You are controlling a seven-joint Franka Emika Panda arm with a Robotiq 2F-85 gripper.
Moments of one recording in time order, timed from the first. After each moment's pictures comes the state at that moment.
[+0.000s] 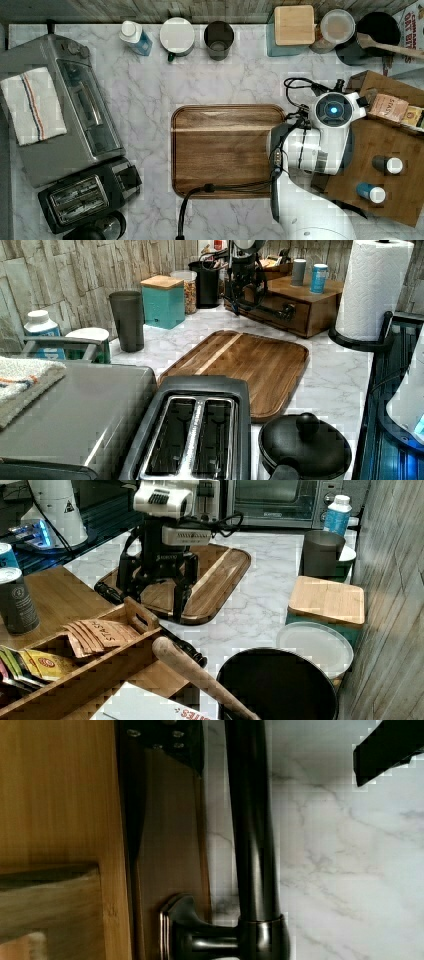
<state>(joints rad) -0.30 0.39 -0.14 -2.07 -0.34 0.96 -0.50</state>
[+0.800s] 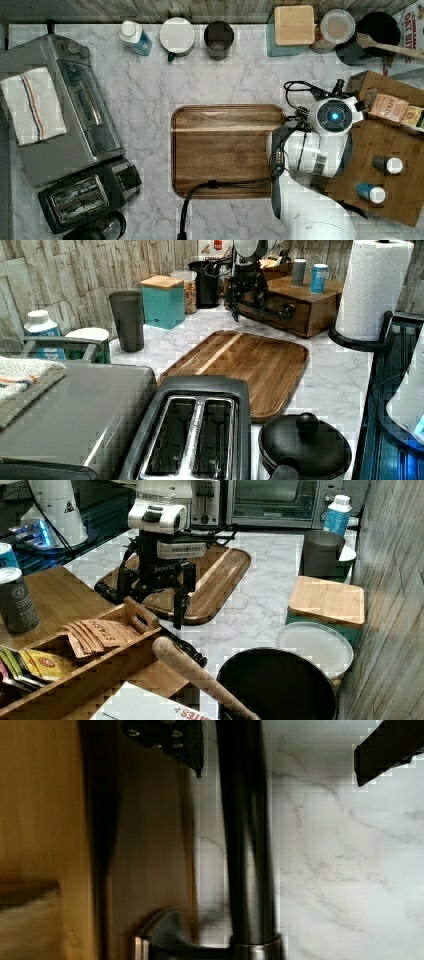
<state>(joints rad) -0.33 0.41 -0.12 -2.10 -0.30 1.02 -0.55</state>
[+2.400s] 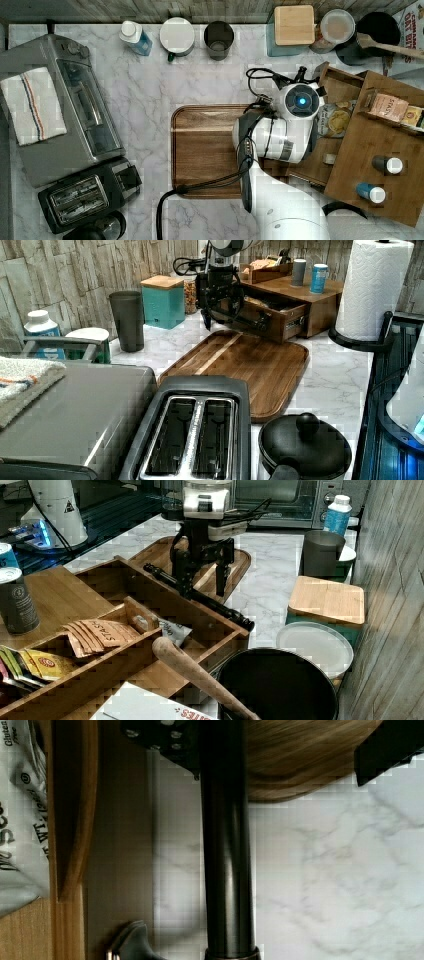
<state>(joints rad) -0.29 0.39 0.04 -2.08 -0.11 0.94 -0.55</state>
